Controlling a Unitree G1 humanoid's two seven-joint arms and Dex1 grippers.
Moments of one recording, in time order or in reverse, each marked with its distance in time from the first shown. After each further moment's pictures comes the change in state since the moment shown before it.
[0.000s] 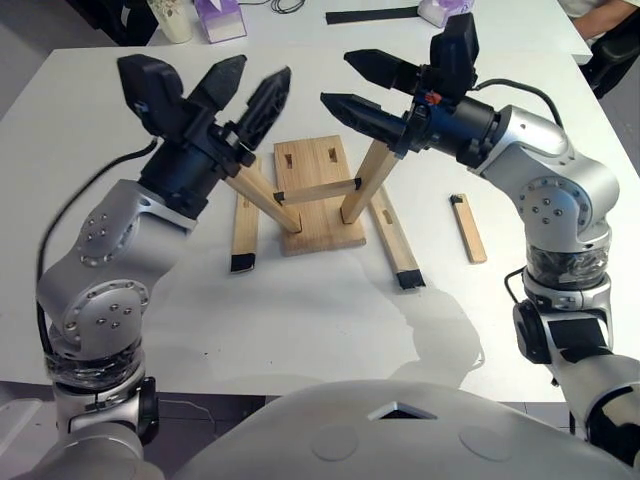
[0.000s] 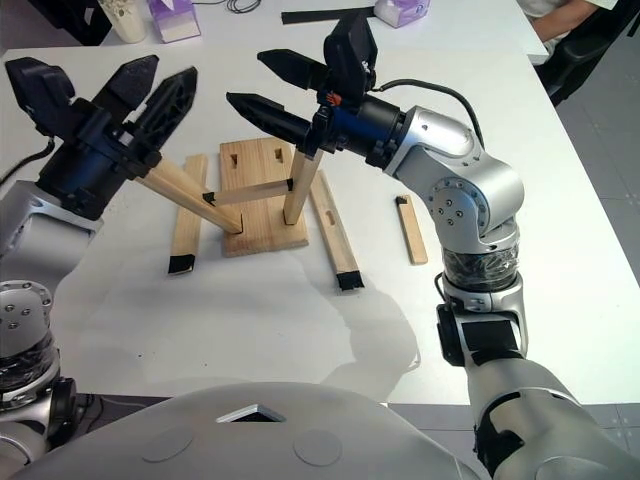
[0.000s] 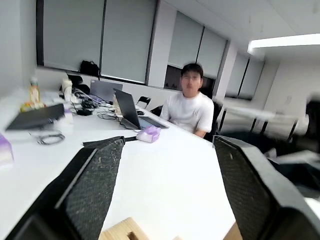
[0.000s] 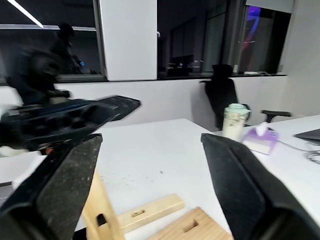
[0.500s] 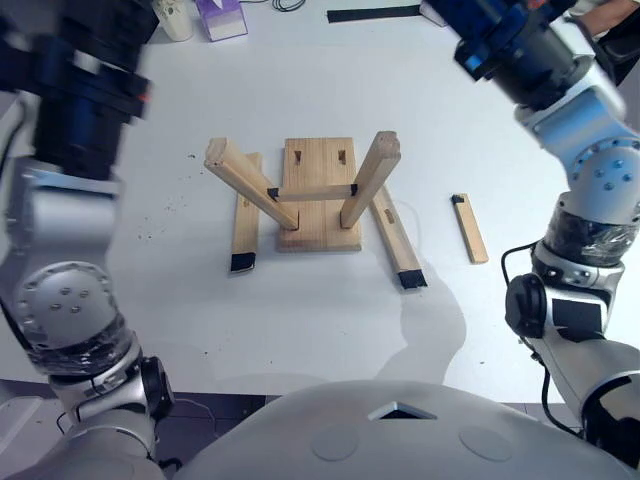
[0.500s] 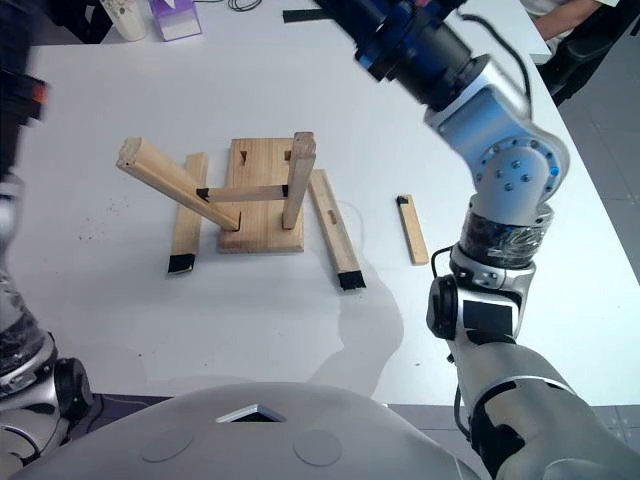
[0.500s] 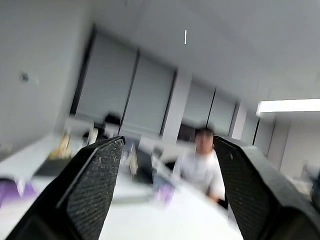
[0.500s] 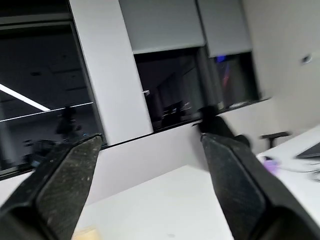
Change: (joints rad) left arm -0.106 -0.093 0.385 0.150 -0.273 -0.140 0.050; right arm -0.119 0.024 -0.324 0.136 0.274 0.080 -0.142
